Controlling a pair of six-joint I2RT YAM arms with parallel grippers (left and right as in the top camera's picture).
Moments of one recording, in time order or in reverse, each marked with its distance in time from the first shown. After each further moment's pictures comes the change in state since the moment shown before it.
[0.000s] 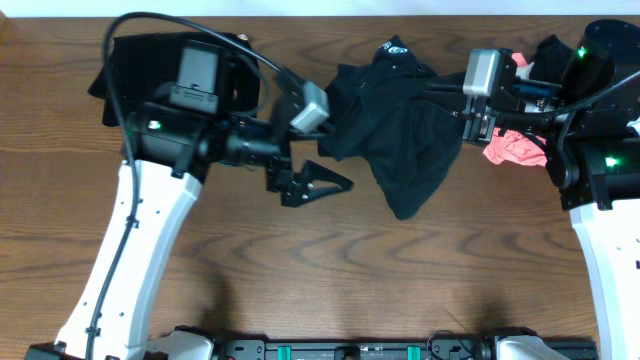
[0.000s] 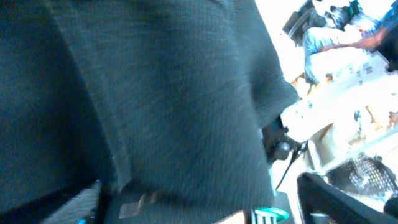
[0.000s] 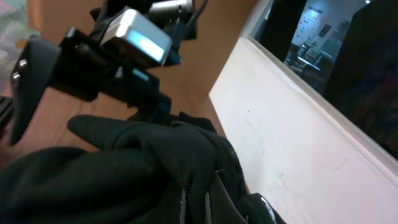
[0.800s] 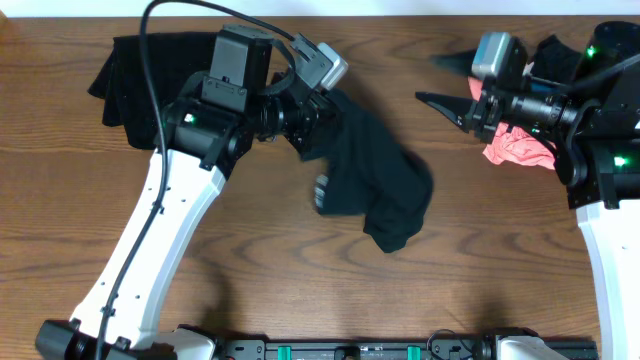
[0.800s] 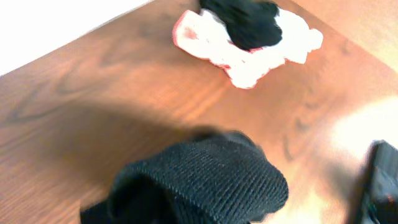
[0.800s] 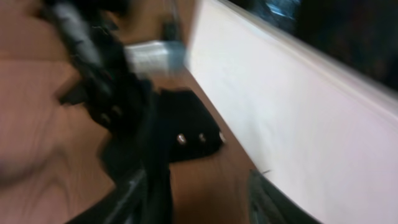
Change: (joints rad) left arm -0.058 0.034 -0.011 0.337 -0.583 -0.449; right arm -0.047 0.000 0.000 -0.074 0.192 0.155
